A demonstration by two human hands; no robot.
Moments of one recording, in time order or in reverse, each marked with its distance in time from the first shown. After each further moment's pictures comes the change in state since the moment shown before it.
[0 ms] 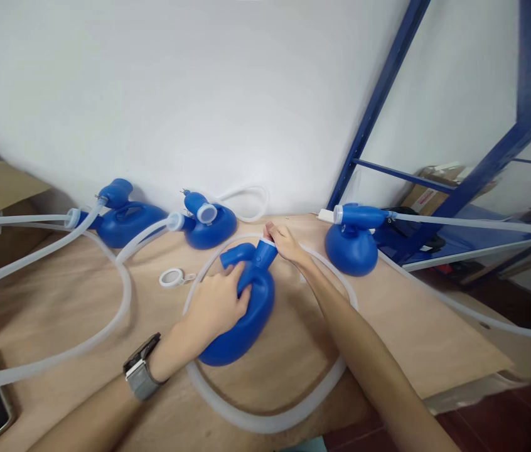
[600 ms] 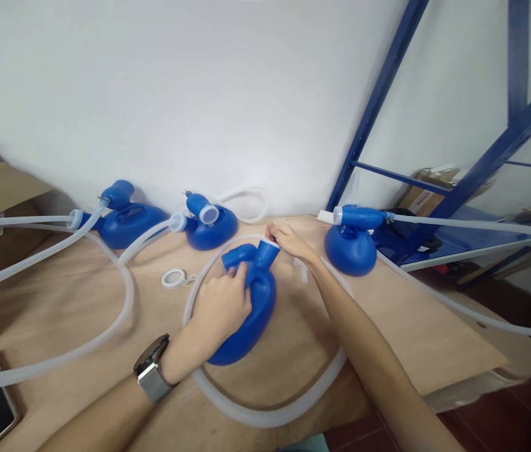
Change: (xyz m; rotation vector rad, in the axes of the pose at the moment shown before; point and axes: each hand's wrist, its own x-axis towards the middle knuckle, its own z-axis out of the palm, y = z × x) left_hand -0.001 0.009 0.001 0.034 -0.031 -0.017; right_hand 0.001 -0.015 -0.014 -0.048 -0.122 0.015
